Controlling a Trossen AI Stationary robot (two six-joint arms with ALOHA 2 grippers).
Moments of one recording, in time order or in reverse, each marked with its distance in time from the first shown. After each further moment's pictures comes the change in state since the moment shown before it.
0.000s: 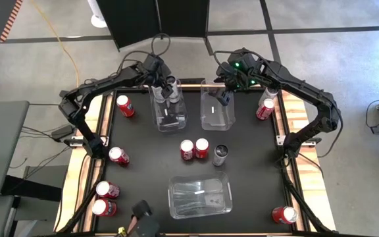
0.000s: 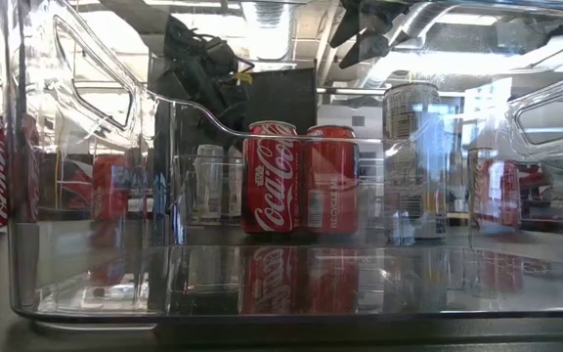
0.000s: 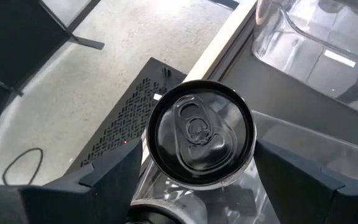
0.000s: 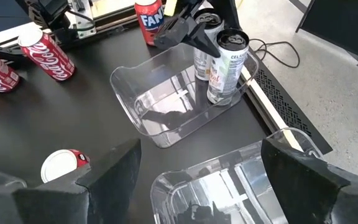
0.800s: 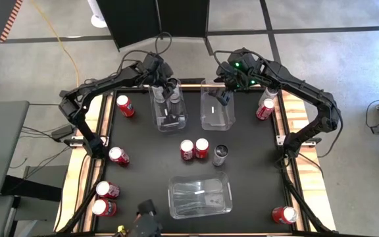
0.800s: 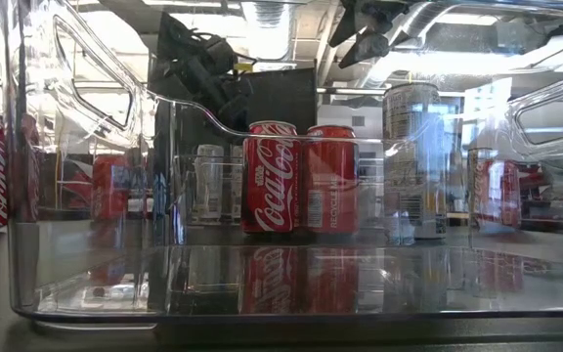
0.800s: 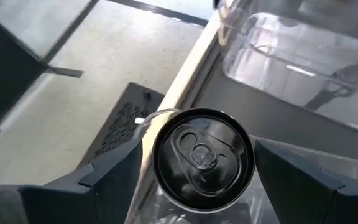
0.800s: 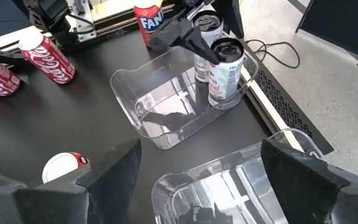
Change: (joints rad) left arm 0.014 0.002 0.000 0.054 0.137 0.080; right arm 0.000 0.000 0.000 0.007 0.000 0.013
